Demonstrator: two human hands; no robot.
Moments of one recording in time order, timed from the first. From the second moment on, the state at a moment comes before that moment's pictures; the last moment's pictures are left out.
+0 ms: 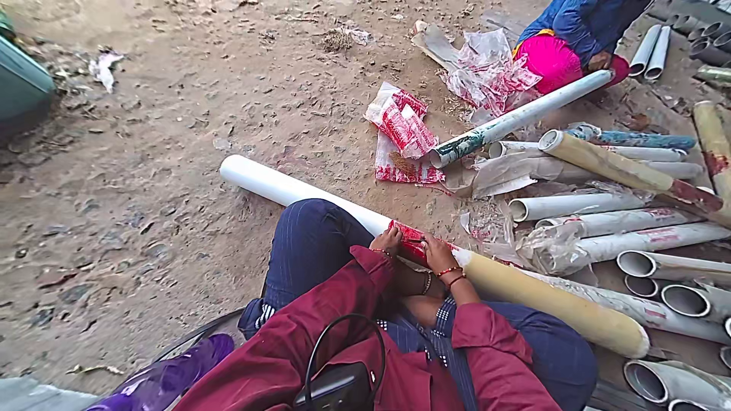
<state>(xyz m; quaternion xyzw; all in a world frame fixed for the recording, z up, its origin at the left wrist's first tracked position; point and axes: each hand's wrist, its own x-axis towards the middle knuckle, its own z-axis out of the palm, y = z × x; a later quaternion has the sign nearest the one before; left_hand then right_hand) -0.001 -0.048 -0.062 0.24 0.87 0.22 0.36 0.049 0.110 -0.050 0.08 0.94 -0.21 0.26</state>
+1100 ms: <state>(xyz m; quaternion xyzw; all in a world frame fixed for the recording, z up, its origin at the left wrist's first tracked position) 0.068 0.010 -0.112 0.00 0.98 0.17 0.10 0.043 0.091 -0.074 0.10 0.95 -0.27 0.10</state>
